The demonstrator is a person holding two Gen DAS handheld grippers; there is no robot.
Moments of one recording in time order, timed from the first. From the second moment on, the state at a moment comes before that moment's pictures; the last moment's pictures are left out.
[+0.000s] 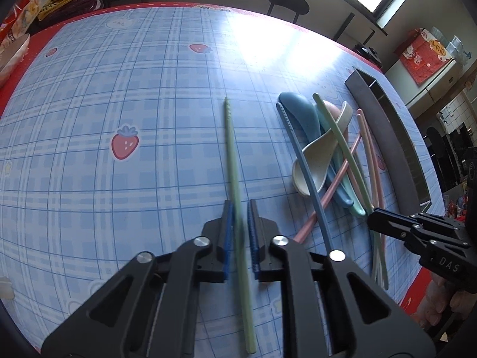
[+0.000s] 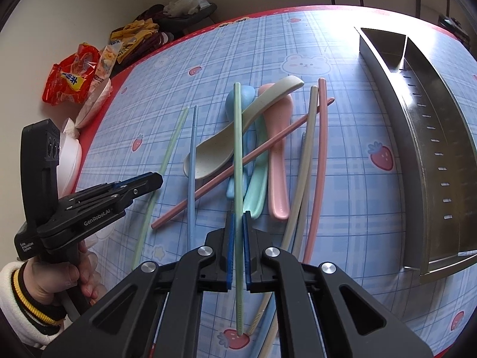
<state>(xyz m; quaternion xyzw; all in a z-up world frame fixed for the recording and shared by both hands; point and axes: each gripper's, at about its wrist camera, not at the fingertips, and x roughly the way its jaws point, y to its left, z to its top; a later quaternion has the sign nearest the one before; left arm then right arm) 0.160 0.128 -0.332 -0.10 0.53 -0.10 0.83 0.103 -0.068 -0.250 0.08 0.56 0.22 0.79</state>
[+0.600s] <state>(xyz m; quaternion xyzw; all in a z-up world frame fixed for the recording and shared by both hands) 0.137 0.145 -0.314 -0.12 0.50 -0.10 0.85 0.093 -0.087 -0.231 0.11 0.54 0.22 0.81</state>
